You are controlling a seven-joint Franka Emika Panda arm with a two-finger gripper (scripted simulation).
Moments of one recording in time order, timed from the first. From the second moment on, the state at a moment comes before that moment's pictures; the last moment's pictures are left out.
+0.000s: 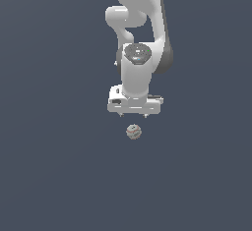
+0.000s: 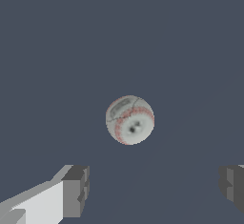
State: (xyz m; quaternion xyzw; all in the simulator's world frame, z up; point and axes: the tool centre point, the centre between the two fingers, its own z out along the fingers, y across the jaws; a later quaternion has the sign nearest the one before) arm -0.001 0.031 0.155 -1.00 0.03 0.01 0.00
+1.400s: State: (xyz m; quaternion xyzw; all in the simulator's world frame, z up) arm 0.010 0.037 0.119 -0.92 0.38 0.01 0.00
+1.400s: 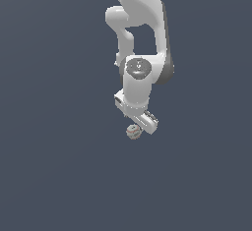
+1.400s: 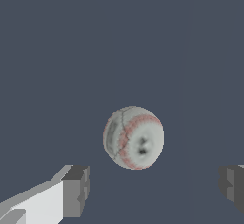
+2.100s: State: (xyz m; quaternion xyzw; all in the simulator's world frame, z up) arm 0.015 0.038 0.103 -0.84 0.54 0.00 0.00
